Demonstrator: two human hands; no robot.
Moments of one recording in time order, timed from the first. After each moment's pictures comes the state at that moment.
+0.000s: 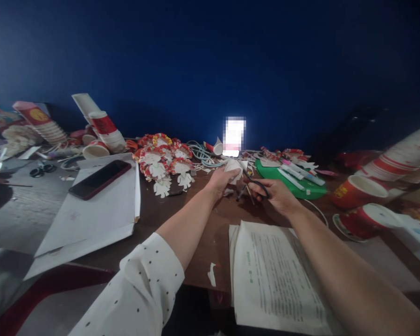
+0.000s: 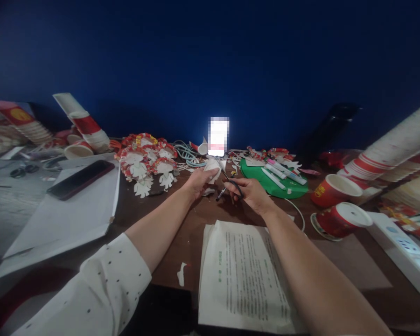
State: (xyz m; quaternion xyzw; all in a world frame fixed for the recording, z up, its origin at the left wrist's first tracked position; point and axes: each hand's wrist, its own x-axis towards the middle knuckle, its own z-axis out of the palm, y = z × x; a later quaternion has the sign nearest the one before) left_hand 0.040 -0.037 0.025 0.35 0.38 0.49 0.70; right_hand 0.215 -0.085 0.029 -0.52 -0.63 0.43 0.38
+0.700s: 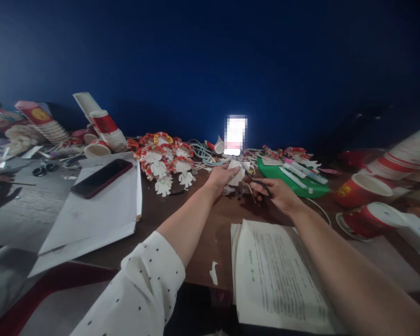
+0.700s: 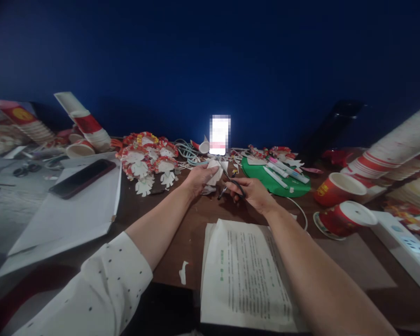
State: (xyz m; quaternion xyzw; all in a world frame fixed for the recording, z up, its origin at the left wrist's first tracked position) left_hand 0.035 -0.030 0.021 0.38 0.38 0.49 0.68; right_hand 0.213 -0.089 0.029 -0.52 -0.58 0.49 0.39
